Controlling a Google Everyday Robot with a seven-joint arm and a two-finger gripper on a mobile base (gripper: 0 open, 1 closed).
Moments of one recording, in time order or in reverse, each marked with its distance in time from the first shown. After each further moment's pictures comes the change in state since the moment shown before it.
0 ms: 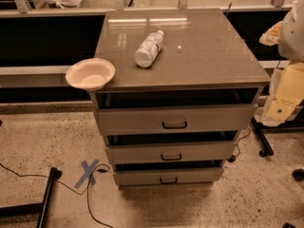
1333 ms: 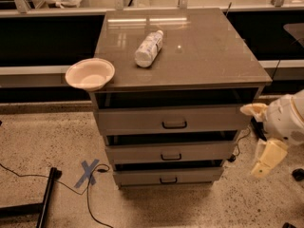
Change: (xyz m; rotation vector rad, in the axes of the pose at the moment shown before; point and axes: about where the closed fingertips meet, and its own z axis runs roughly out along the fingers) arm 0.054 0.053 0.157 -0.188 -0.315 0.051
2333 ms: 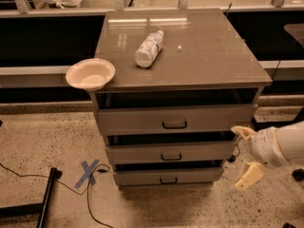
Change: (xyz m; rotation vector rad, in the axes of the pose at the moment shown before) arm 0.051 -0.011 0.094 0.023 -0.160 0.023
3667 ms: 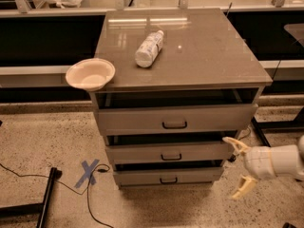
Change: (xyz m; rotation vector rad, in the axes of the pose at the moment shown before) arm 0.062 -0.013 0.060 0.026 -0.194 -0.236
